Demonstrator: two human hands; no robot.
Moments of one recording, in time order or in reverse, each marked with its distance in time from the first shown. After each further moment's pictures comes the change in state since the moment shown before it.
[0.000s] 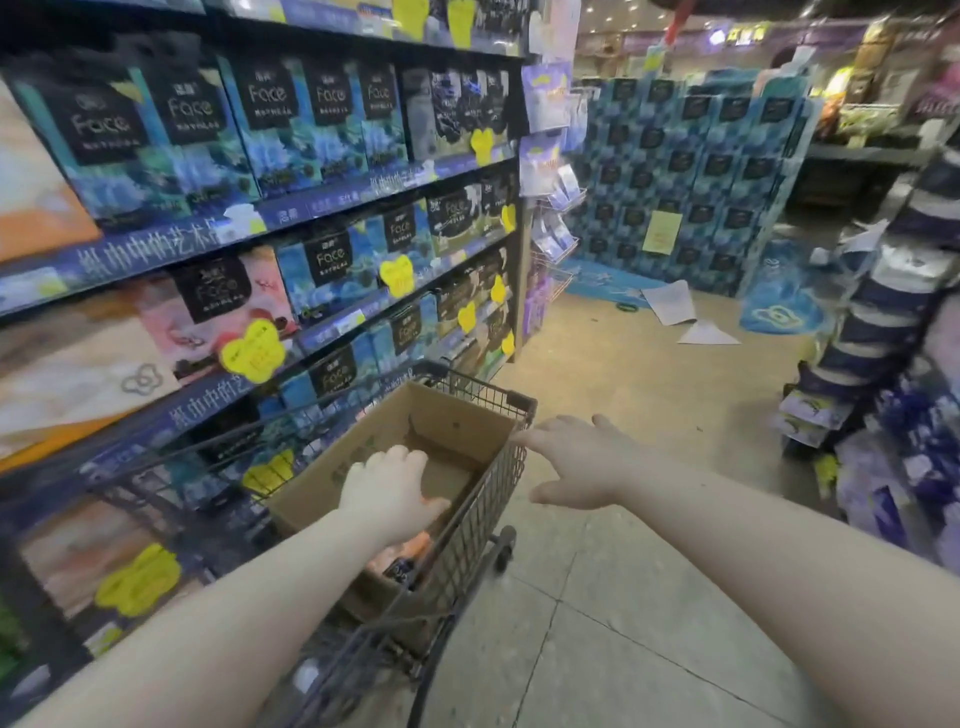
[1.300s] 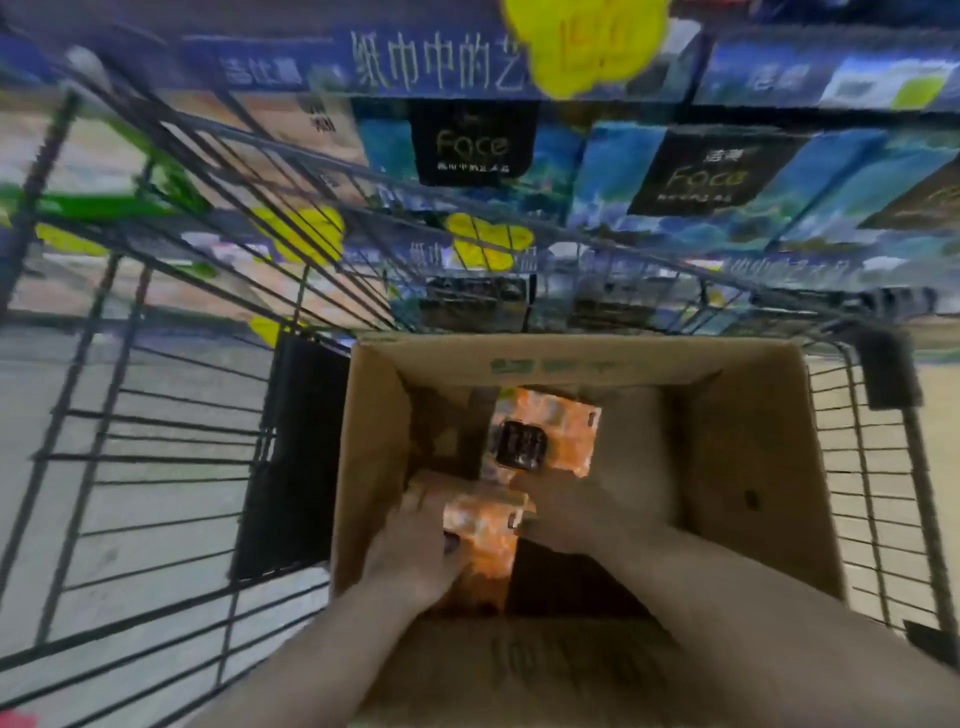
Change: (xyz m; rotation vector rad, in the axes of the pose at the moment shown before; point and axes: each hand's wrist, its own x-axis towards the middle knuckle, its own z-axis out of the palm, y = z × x) left_hand 0.221 -0.080 0.258 -0.930 -0.394 -1.222; right_hand 0.513 -0.060 0.253 -0.158 -0.789 -0.854
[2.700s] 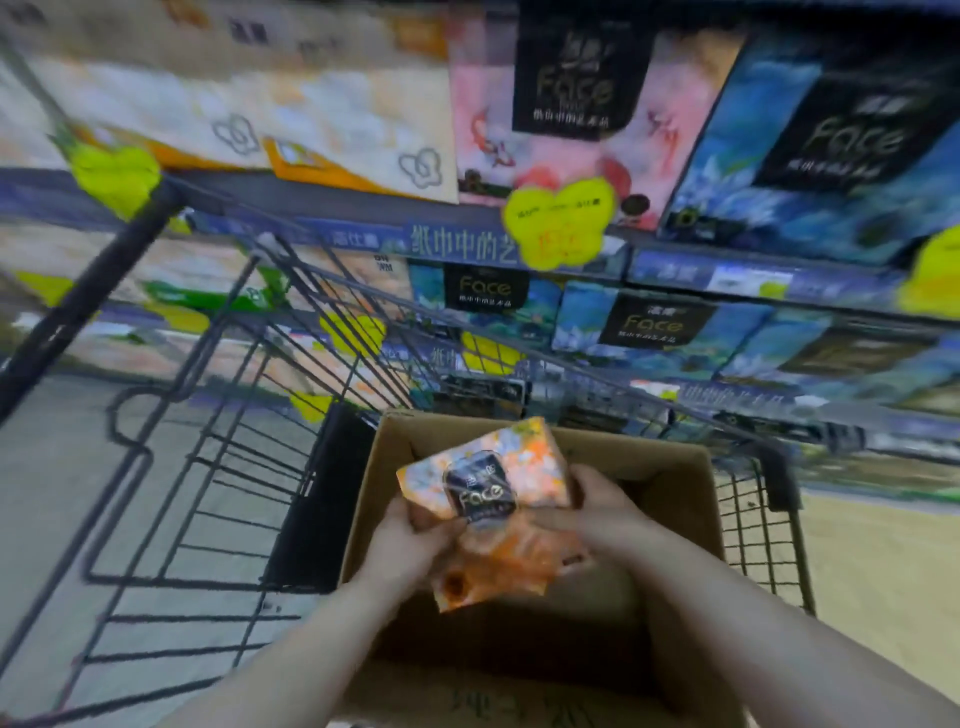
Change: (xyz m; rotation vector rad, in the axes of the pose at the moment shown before) left_hand -0.055 0.044 -0.040 -0.900 0.296 -0.132; right_hand -0.104 0.016 -0.089 0.788 0.297 0.061
